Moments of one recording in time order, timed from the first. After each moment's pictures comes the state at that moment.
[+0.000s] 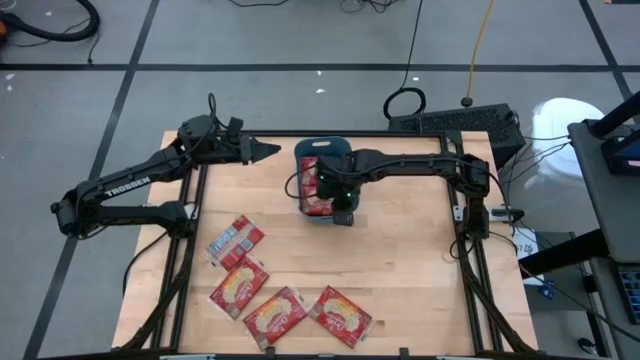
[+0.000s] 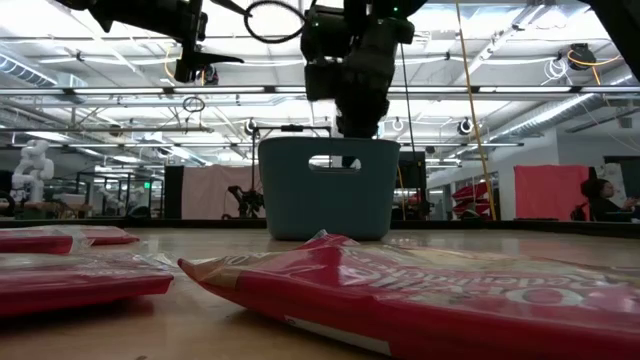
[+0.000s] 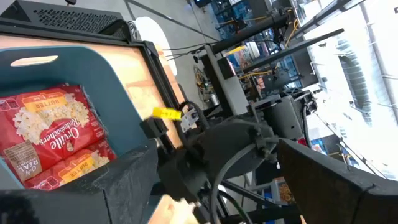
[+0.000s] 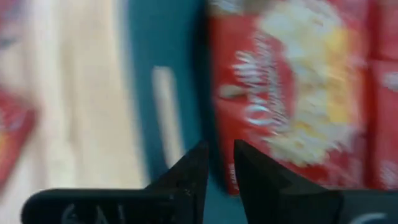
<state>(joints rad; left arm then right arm) 0.54 0.94 0.80 -0.03 0.37 -1.02 -0.19 1.93 1.60 -0.96 -0.20 -0.07</state>
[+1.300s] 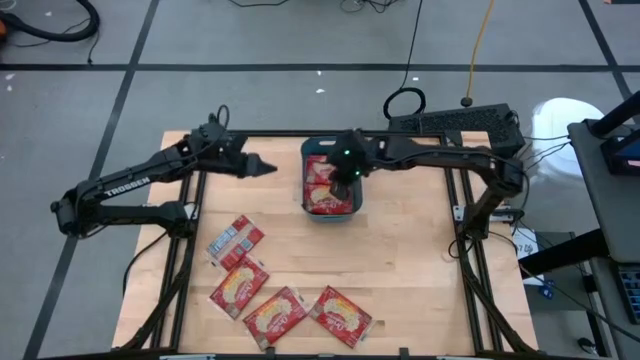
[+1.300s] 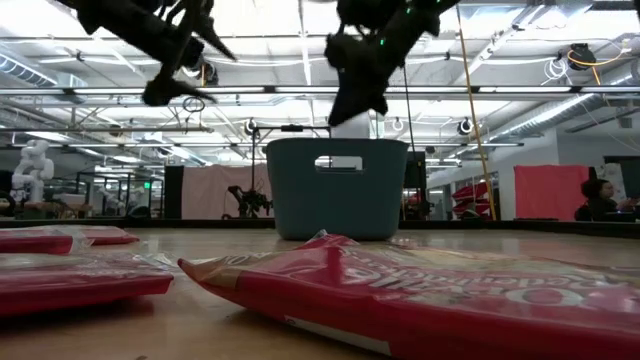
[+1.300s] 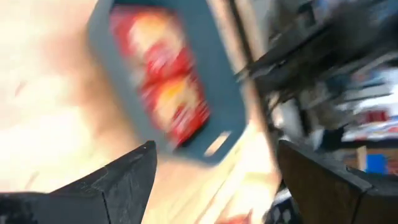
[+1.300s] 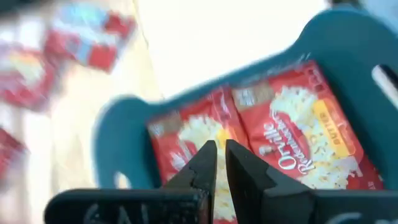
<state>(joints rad) 0.51 0.94 0.80 -0.41 0.36 -0.92 -0.28 1.68 1.39 -0.58 -0.10 0.15</state>
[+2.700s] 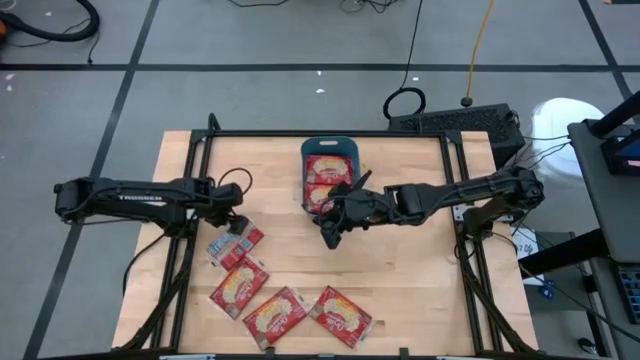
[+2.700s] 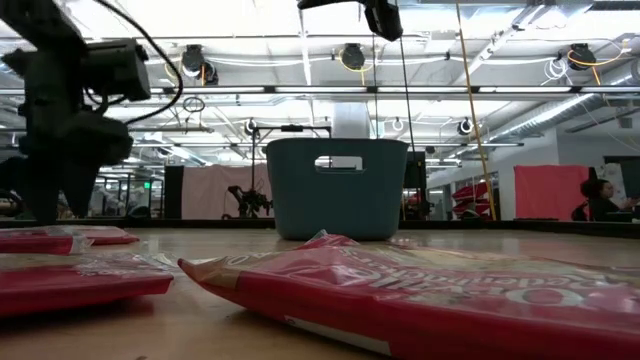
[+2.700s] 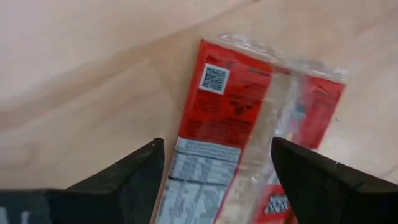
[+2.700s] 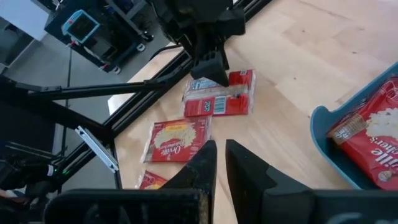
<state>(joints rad) 0.22 0.95 0.41 -0.78 0.19 -0.93 0.15 1.58 1.39 -0.37 0.16 0.82</state>
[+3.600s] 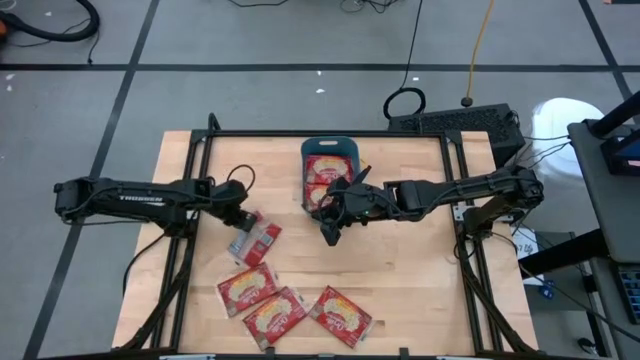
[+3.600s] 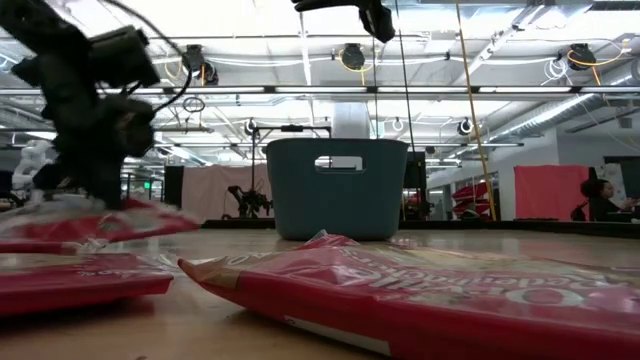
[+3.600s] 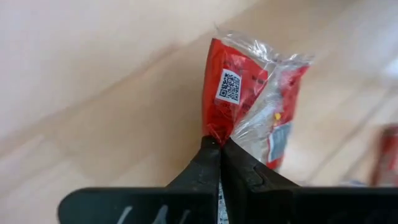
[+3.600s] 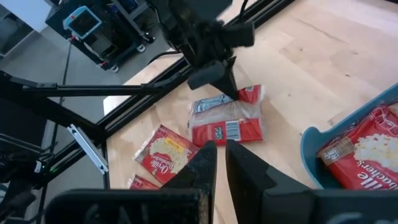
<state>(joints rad) 0.21 0.95 0.41 -0.52 0.22 -0.92 0.11 1.58 1.39 -0.35 0.15 0.72</state>
